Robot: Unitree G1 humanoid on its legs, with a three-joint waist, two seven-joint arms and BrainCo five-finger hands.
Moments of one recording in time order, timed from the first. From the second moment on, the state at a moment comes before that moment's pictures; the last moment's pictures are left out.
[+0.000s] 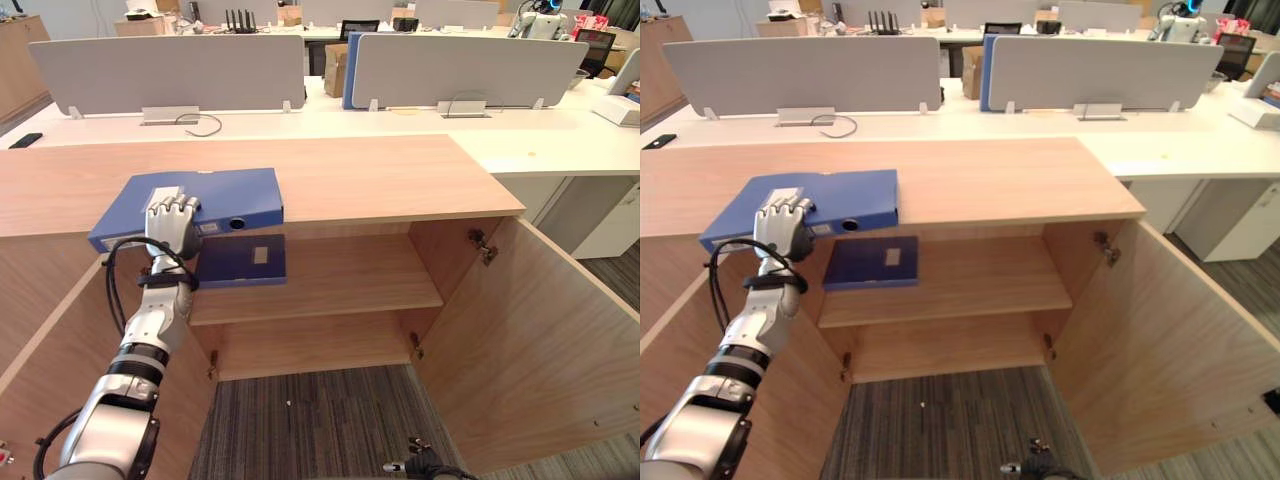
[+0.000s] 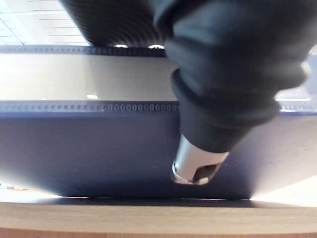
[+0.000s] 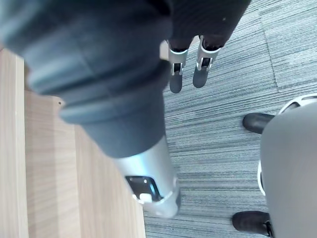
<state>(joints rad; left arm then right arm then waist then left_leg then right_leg) -0.52 0.52 -0.14 0.58 0.99 0.05 0.57 0.01 -0.06 -0.06 1.16 -0.05 -0.04 -0.07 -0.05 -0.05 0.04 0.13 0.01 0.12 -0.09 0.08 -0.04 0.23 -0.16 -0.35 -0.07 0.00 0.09</state>
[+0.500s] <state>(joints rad) -0.50 0.49 -0.10 0.48 0.97 0.06 0.57 0.01 -0.07 -0.06 1.14 -0.01 -0.04 -0.08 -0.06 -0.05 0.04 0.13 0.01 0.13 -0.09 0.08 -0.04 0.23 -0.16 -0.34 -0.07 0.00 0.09</state>
